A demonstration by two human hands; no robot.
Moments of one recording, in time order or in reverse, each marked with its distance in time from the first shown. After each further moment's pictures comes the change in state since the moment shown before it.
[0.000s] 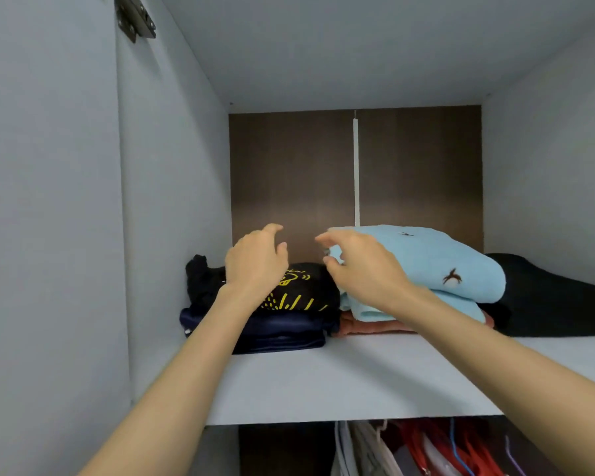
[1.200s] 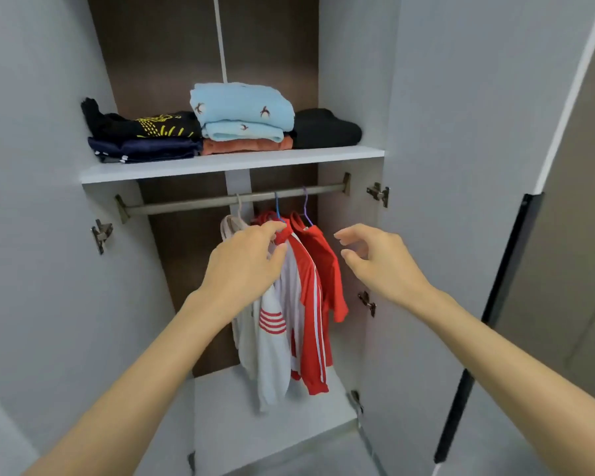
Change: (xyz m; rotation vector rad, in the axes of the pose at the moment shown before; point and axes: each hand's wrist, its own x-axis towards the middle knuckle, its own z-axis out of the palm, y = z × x) left_hand -0.420 0.198 -0.184 -0.237 -0.451 0.236; right_hand -0.482 -0.037 -0.219 0.092 -0.102 0.430
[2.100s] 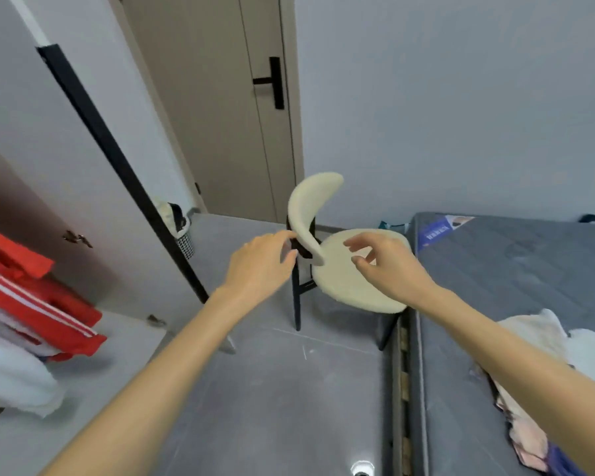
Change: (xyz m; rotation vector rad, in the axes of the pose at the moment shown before) left_hand -0.269 0.387 0.144 -0.346 -0.665 0.762; right_hand -0.526 0.107 -0.207 -0.286 0.240 0.920
